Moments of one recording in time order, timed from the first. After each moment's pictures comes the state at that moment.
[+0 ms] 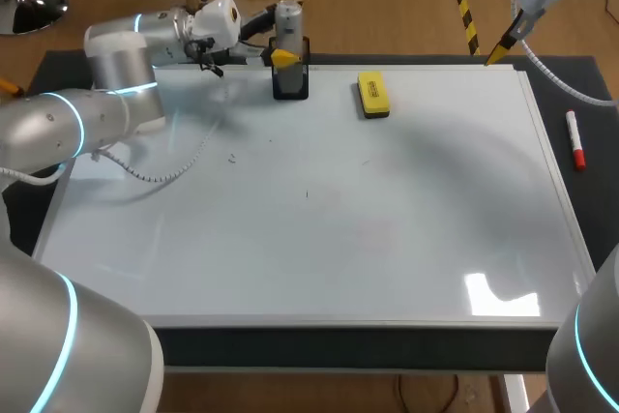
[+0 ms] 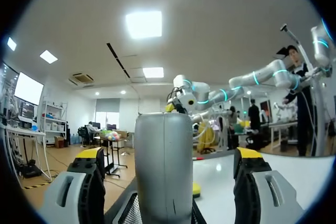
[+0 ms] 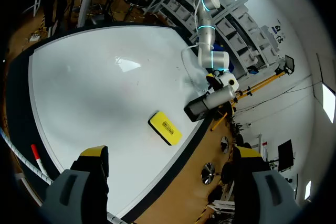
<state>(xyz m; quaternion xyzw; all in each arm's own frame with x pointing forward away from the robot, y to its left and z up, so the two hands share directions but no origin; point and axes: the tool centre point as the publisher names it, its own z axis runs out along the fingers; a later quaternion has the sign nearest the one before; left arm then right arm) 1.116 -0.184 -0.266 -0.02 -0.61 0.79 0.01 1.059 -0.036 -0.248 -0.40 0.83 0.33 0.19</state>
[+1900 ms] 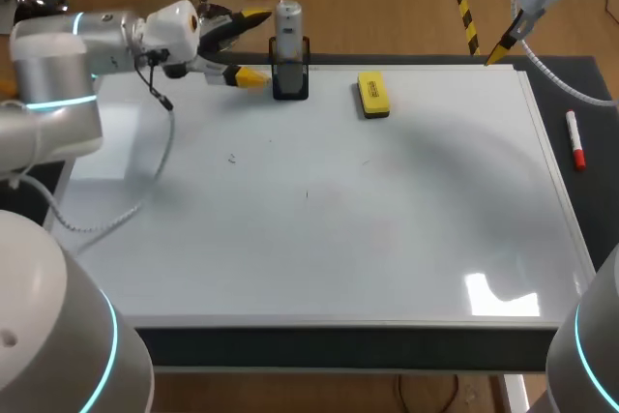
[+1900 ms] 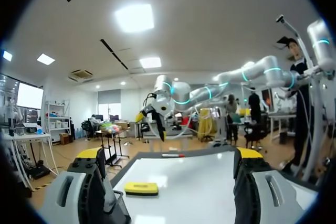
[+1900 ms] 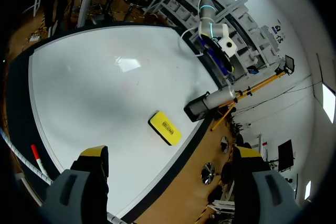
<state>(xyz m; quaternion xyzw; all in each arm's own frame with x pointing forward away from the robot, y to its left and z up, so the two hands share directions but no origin) 0.985 -0.131 -0.210 -0.02 -0.66 0.75 -0.02 1.059 -0.036 -0.248 -0.40 0.83 0.33 0.19</state>
